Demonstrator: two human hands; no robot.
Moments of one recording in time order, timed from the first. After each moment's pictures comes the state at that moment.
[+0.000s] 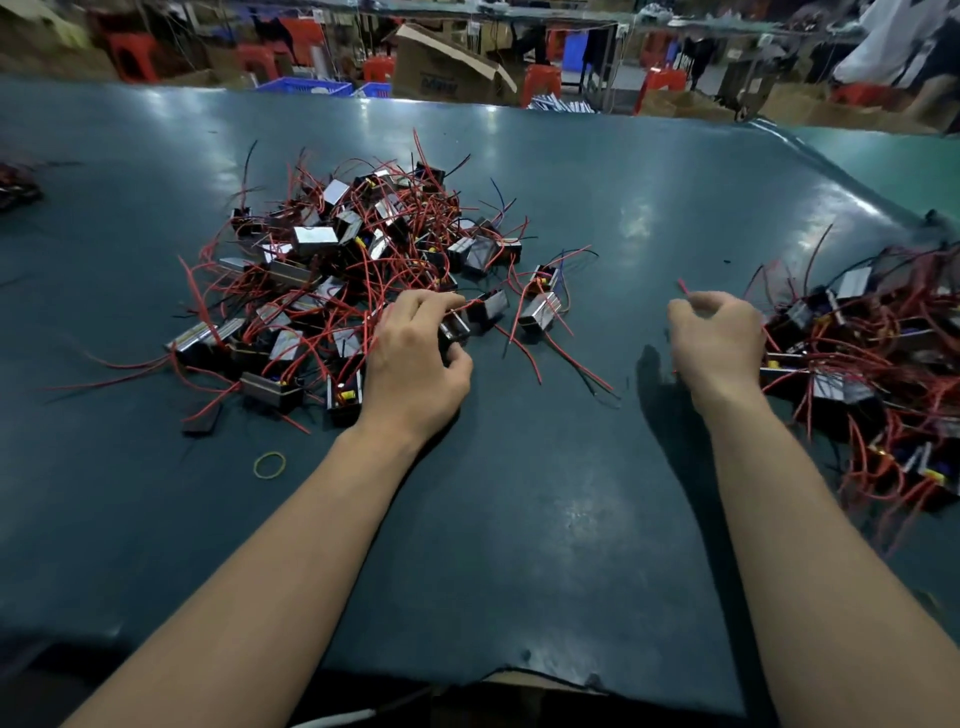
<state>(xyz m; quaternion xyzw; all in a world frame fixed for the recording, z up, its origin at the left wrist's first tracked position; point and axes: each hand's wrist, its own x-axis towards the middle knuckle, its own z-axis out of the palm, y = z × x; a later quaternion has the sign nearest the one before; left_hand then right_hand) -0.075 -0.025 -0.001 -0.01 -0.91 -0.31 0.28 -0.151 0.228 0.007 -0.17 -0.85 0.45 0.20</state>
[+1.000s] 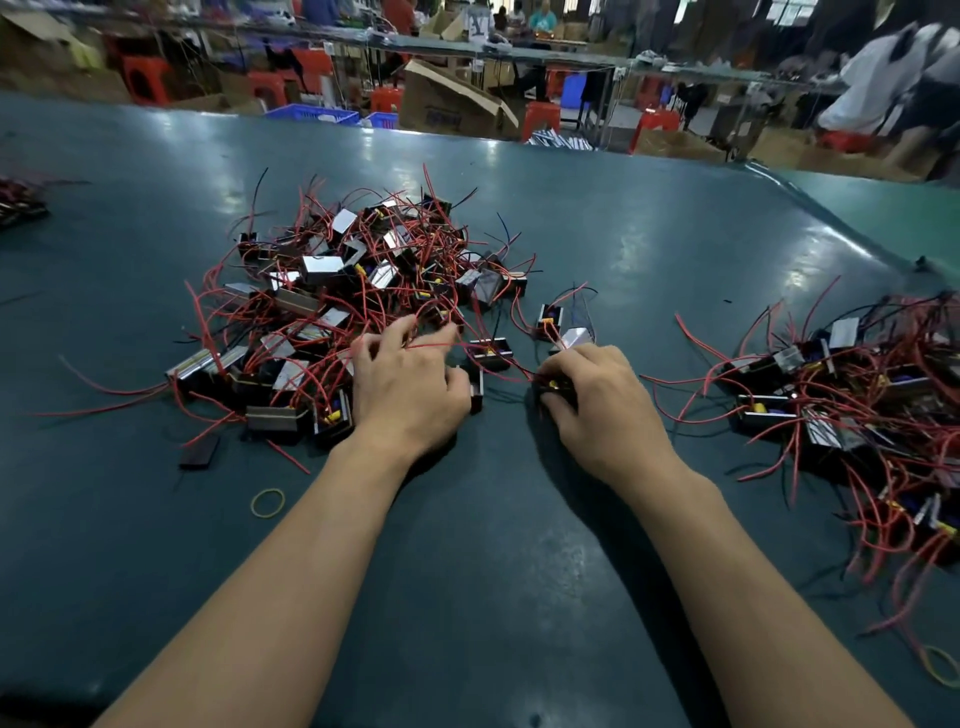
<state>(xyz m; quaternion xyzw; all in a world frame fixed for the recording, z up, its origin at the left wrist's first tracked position) -0.101 -0.042 -0.005 0.02 -0.97 -0.18 0.18 -0.103 0.153 0.004 0.21 -0.94 0.21 0.17</state>
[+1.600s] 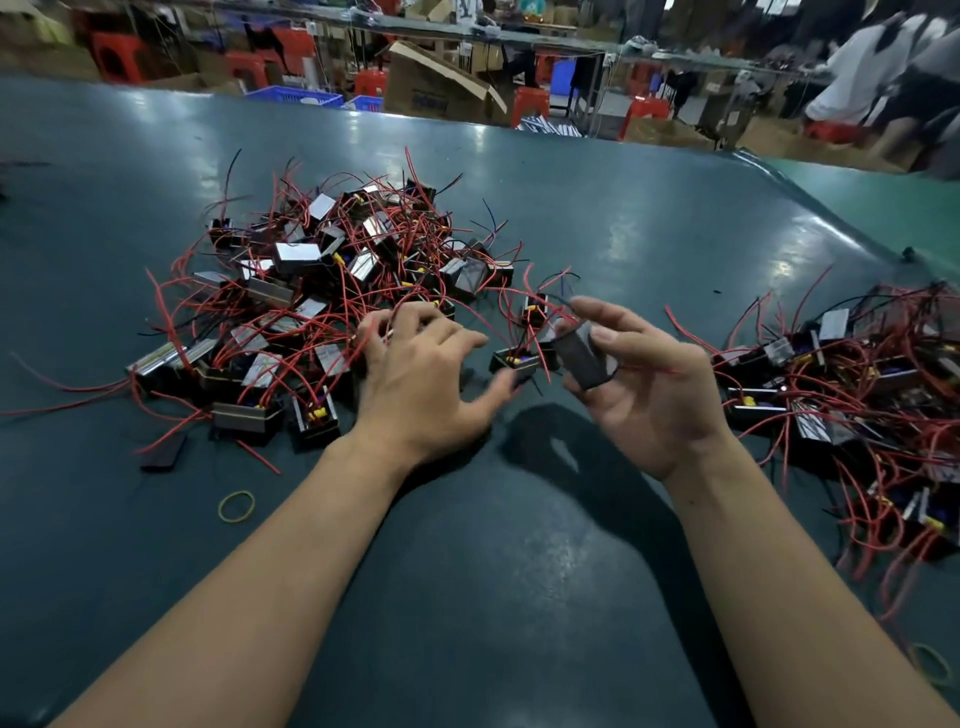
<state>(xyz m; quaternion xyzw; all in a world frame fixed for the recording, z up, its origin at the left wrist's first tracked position) -0.092 -0.021 -0.002 -0.09 -0.94 -0.18 0.27 -0.095 0.170 0.039 0.08 -0.49 0.86 -0.13</state>
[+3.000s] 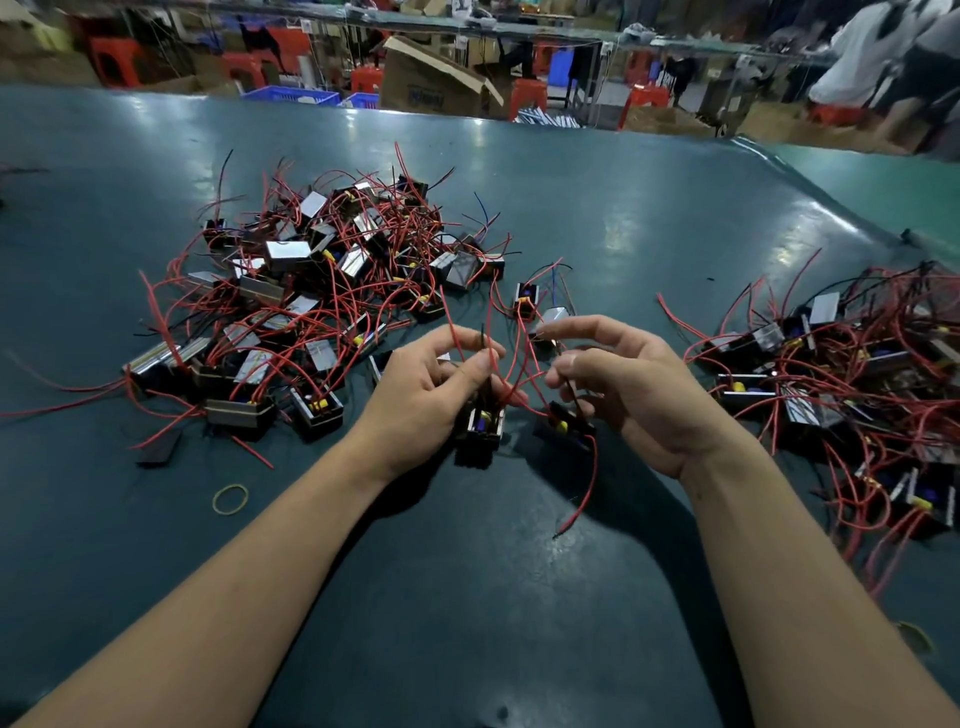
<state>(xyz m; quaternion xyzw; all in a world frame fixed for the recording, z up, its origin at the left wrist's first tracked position) -0.062 -0.007 0.012 -0.10 -0.70 -0.71 0.04 -0.089 0.186 0.036 0.11 -0.67 0.72 -0.13</state>
